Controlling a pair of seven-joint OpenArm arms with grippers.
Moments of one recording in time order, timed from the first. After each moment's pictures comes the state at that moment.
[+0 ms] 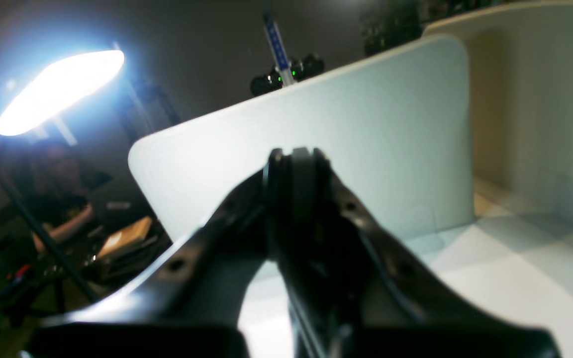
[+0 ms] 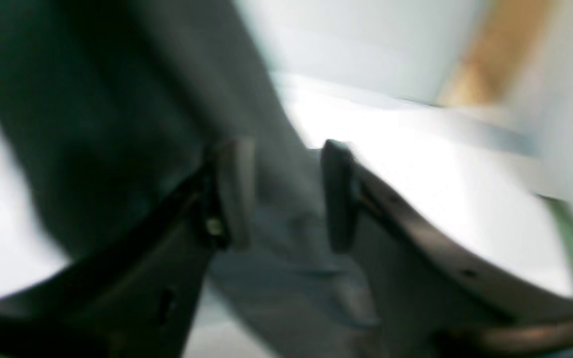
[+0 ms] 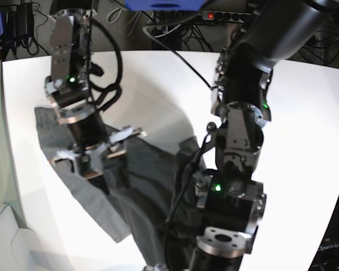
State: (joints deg) left arm -37.0 7.9 15.7 109.7 18.9 -4.7 39.2; right arm -6.7 0.0 -1.5 116.1 -0.2 17.2 -23.4
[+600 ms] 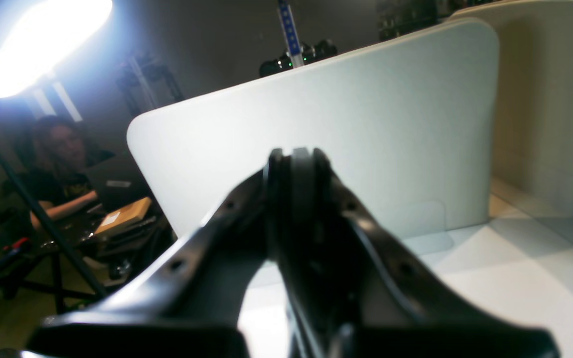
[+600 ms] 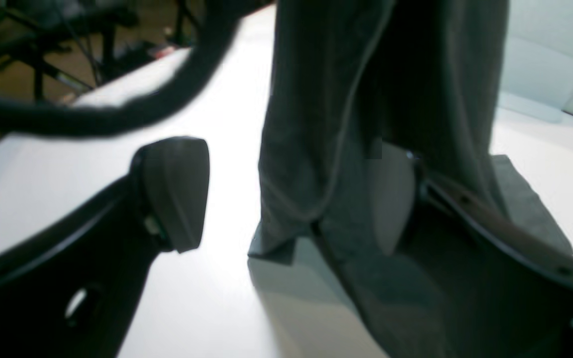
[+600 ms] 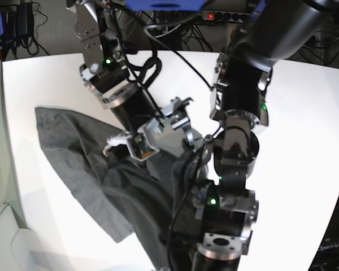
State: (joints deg) left arm -36.7 7.9 14.1 103.2 18.9 -0.4 34.5; right arm -9.8 -2.9 -16.4 116.3 -0.4 17.0 -23.3
